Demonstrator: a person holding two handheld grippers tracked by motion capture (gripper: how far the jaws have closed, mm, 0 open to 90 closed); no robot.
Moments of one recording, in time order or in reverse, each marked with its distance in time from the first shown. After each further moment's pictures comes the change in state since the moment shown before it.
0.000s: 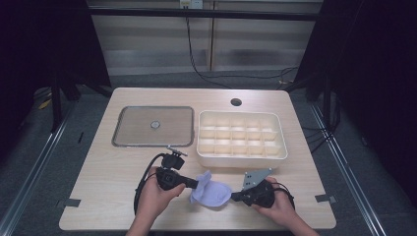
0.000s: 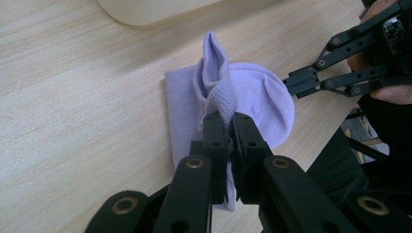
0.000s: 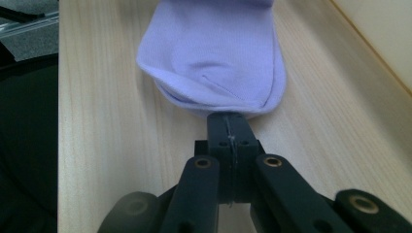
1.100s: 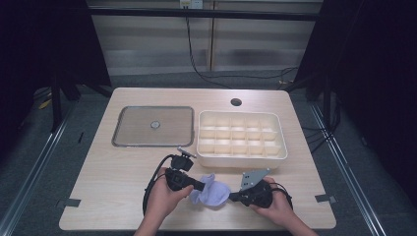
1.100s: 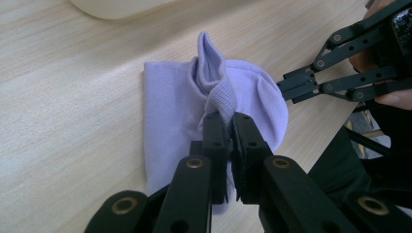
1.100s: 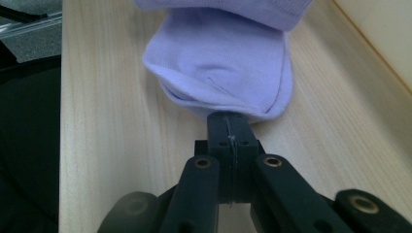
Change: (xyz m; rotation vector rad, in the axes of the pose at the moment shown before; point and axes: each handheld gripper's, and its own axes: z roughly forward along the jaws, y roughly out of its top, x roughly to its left) left arm -0.010 0.005 0.020 0.041 0.003 0.006; right arm 0.002 0.003 0.004 -0.007 0.009 -0.004
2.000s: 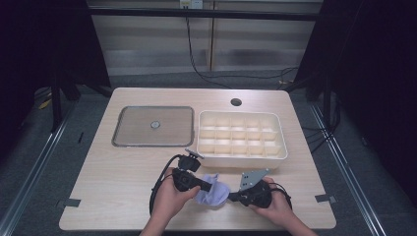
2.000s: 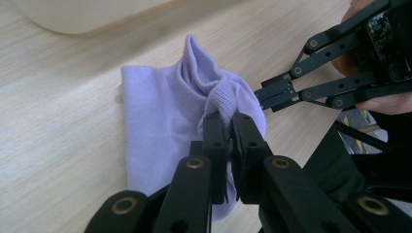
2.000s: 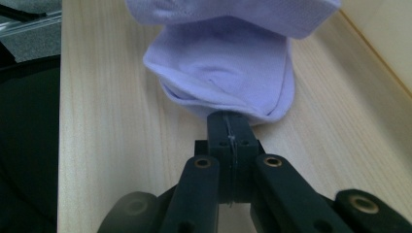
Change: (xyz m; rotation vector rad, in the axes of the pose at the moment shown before) left arm -0.014 0.007 0.009 0.020 -0.024 0.063; right arm 0.001 0.001 0.002 -0.002 -0.006 -0.012
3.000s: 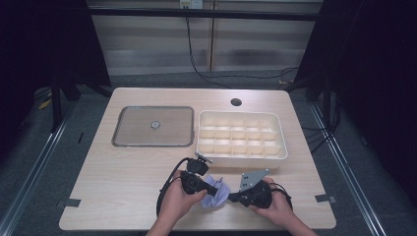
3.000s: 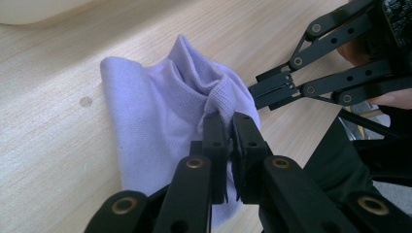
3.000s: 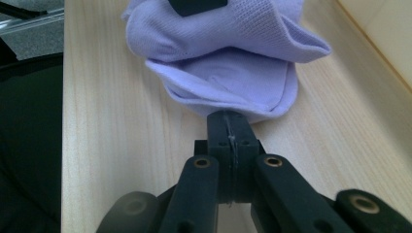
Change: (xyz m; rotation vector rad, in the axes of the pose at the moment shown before) left arm -0.007 0.002 0.019 0.048 0.000 0.027; right arm 0.002 0.000 -0.001 0.012 0.008 0.003
